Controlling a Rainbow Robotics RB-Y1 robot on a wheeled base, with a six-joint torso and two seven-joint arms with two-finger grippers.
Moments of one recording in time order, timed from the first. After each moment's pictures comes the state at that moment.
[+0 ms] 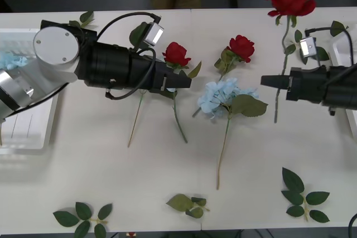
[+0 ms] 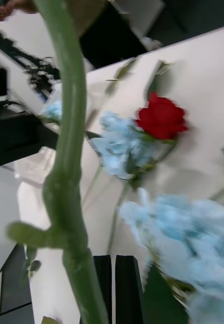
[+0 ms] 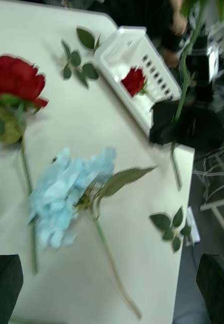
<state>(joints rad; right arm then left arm) -0.39 -0.63 -0.10 -1.26 -1.82 1.32 2.34 -0.77 0.78 -0.72 -1.48 1.95 0.81 -2.09</state>
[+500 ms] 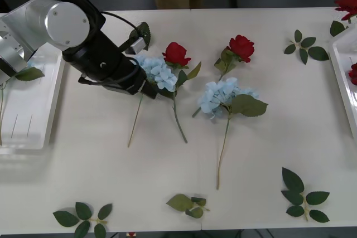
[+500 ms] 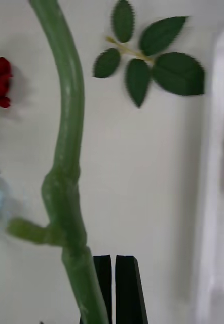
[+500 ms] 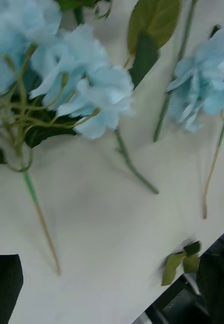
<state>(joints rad) -0.47 -0.81 -0.42 -1.25 -1.03 1.49 1.95 -0.93 0.79 -0.72 -1.44 1.39 1.31 -1.37</state>
